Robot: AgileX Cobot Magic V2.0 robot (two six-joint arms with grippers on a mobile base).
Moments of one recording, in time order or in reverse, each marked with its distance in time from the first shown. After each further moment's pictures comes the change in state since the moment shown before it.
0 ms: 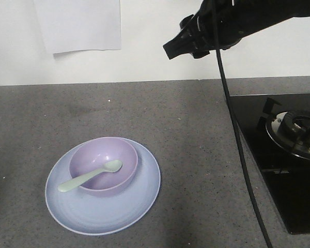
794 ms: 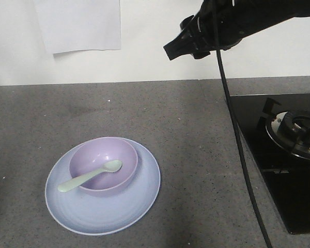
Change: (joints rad) left arm 0.000 -0.044 -0.125 -0.119 -0.008 0.098; right arm 0.000 0.000 0.000 0.000 0.006 -0.008
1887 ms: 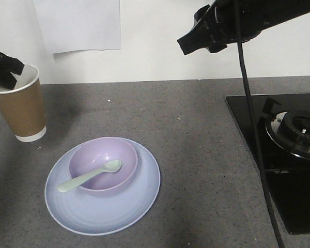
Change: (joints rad) left arm -0.496 -0.006 -0.078 -0.205 0.169 0.356; right arm 0.000 -0.067 0.000 0.000 0.048 -0.037
